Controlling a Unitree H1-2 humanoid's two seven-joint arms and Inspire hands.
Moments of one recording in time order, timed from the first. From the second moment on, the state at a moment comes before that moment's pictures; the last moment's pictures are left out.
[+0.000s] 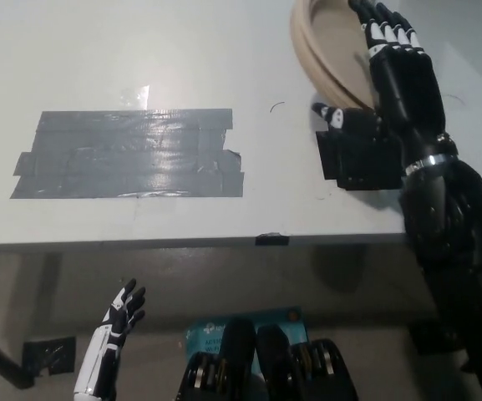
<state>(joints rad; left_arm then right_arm) 0.05 0.10 -0.02 0.15 0.04 -0.27 -0.06 -0.72 -0.18 0.20 0.20 -0.85 0.10 -0.07</state>
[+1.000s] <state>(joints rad) 0.04 0.10 -0.02 0.15 0.05 -0.27 -0.06 -0.76 -0.20 0.30 0.20 -0.82 0.15 0.03</state>
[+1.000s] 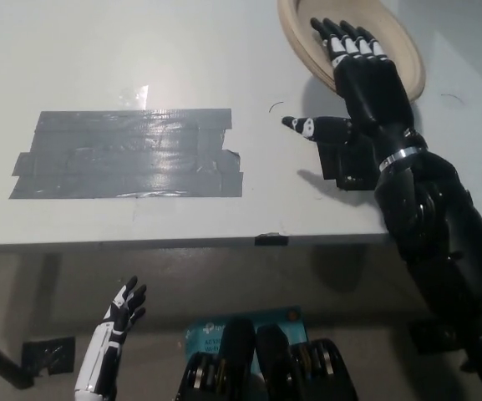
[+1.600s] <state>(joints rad) 0.03 0.10 -0.02 0.15 0.05 -0.27 -0.06 -0.78 -0.21 0.33 0.54 -0.92 0.18 -0.23</state>
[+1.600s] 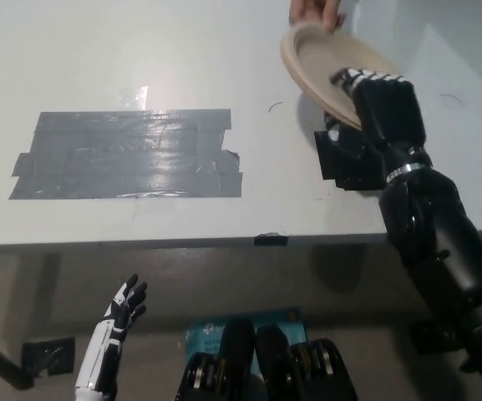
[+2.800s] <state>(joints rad) 0.02 0.10 -0.02 0.15 0.05 -0.27 -0.06 -0.79 -0.36 0.34 0.22 -1.02 0.14 -0.50</state>
